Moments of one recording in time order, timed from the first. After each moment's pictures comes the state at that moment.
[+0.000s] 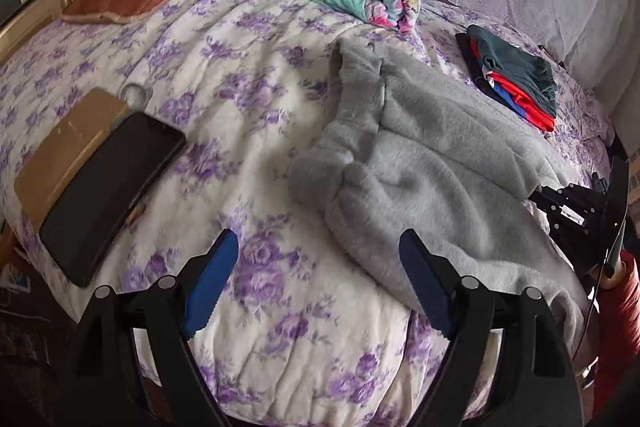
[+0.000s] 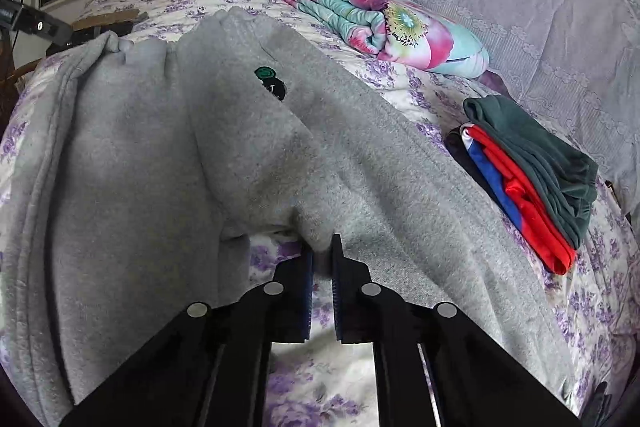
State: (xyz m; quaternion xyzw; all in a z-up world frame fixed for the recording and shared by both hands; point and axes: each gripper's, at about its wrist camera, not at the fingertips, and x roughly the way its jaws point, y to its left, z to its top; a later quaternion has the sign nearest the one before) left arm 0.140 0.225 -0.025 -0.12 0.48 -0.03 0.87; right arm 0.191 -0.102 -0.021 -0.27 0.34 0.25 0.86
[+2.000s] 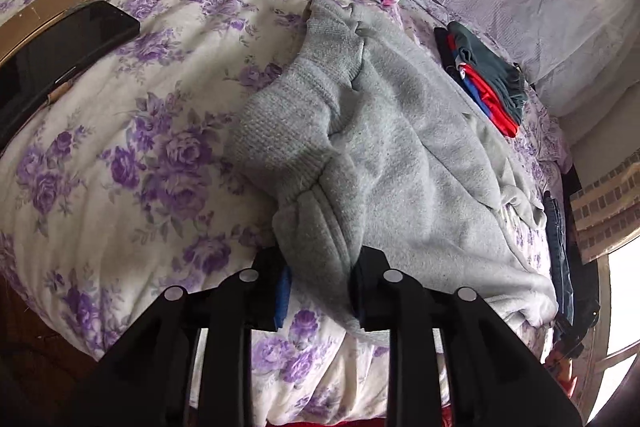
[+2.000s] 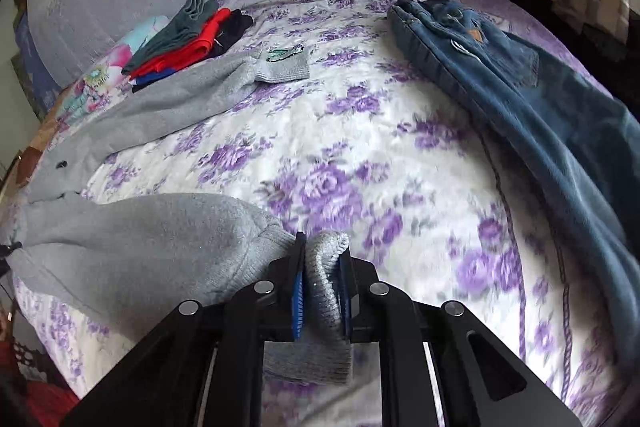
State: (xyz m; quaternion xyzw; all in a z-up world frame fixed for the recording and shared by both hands) left arm 0.120 0.210 -0.071 -0.23 0.49 -0.09 0.83; right arm -0.032 -0.458 -0.040 0.17 0.40 -0.07 0.90
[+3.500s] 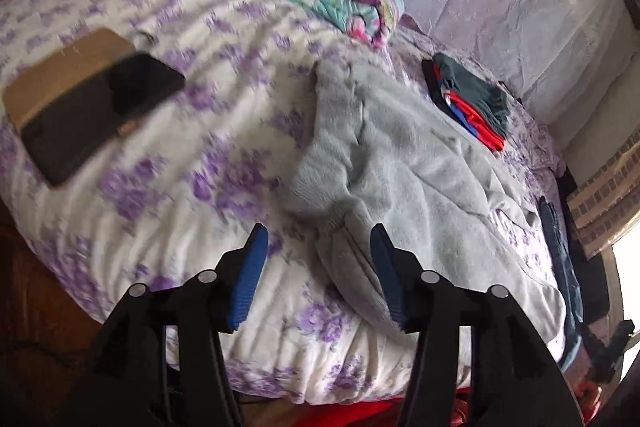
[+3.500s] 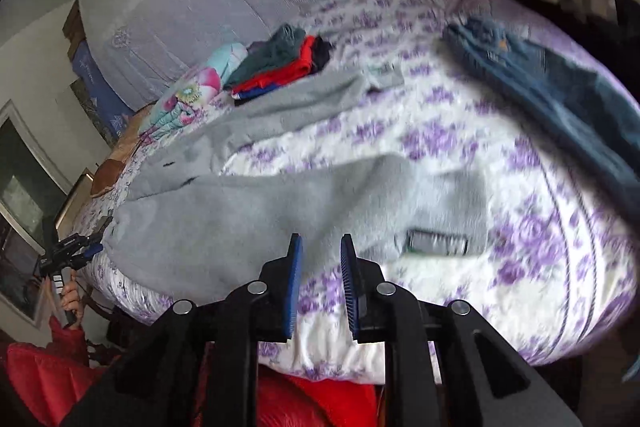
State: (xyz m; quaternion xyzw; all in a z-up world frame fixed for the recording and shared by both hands) left arm 0.073 0.238 -0.025 -0.20 0.41 -0.07 0.89; right arm -0.111 -0.347 0.040 0.15 0.32 0.02 0.93
